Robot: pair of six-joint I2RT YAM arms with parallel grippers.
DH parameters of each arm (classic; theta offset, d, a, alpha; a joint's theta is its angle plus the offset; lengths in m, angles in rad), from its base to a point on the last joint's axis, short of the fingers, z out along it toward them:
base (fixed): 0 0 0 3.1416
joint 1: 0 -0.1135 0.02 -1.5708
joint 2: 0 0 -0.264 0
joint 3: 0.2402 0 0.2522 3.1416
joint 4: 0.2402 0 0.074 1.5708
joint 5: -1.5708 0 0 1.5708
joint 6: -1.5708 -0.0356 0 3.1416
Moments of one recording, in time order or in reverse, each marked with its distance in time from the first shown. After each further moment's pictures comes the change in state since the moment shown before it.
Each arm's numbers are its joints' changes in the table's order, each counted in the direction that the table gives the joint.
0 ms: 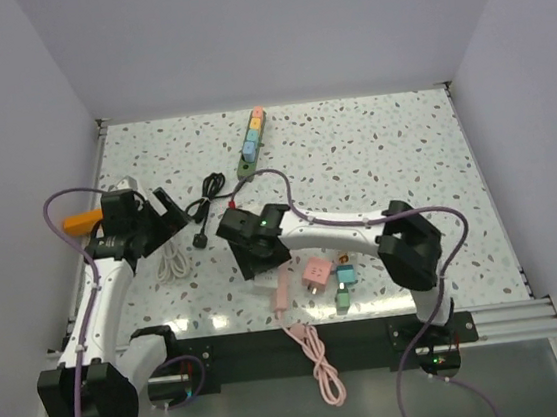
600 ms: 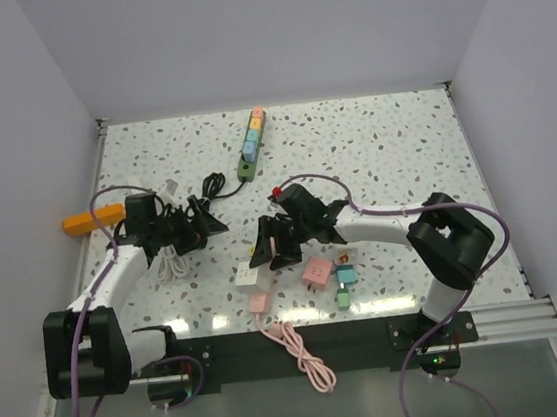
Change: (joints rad) left arm 0.037 -0.190 -0.169 -0.296 -0.457 -0.047; right arm 0.290 0.334 -0.690 -0.793 0.655 -0.211
